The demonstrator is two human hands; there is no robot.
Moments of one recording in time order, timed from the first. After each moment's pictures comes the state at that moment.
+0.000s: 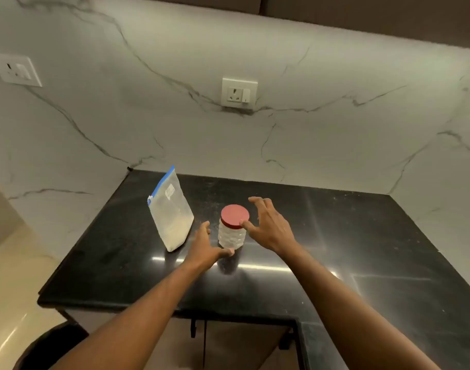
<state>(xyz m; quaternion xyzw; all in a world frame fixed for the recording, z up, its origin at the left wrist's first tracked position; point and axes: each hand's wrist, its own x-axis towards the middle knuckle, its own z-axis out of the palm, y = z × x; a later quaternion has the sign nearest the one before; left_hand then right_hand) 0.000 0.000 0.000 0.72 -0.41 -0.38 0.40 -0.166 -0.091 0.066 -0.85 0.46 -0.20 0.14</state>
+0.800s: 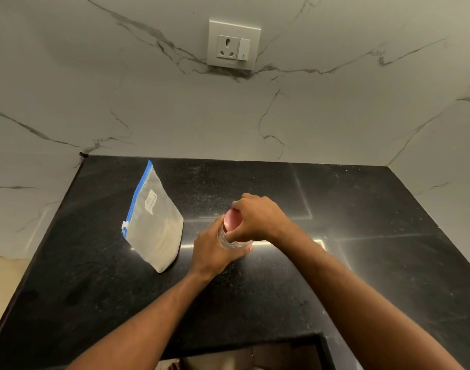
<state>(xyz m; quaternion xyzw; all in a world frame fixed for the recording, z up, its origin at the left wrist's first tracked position) 0.030 -0.084 -0.058 0.66 -0.54 -0.29 0.42 -0.083 -0.157 0.070 -0.88 0.46 0.07 0.08</state>
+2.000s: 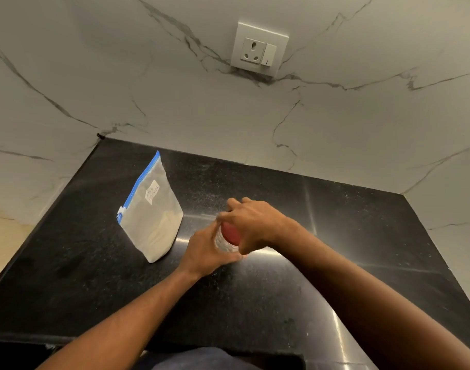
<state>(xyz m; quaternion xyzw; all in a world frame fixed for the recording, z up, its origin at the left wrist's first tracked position) 0.034 -0.087 -0.068 0.67 -0.56 -0.29 0.40 -0.083 -0.169 0.084 -0.95 0.24 0.19 -0.03</state>
